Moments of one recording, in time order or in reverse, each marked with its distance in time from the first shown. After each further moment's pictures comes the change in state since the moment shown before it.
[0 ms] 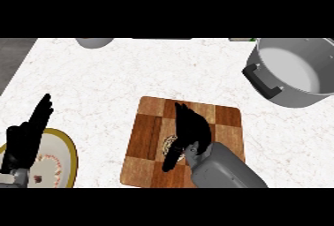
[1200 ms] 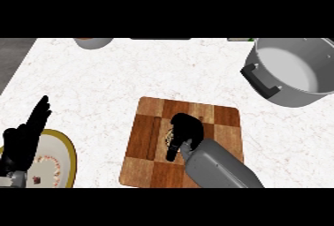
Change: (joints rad) left arm 0.023 -0.032 0.051 -0.014 -0.040 -0.047 0.008; right arm -0.058 0.005 0.073 0.250 -0.061 -0.051 -0.063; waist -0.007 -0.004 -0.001
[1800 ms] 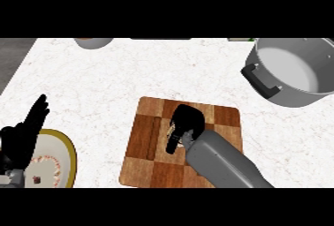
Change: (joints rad) left arm -0.011 -0.027 0.050 0.018 -0.026 -0.042 -0.007; right arm -0.064 -0.005 -0.038 0.078 0.022 0.003 -0.054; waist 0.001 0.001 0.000
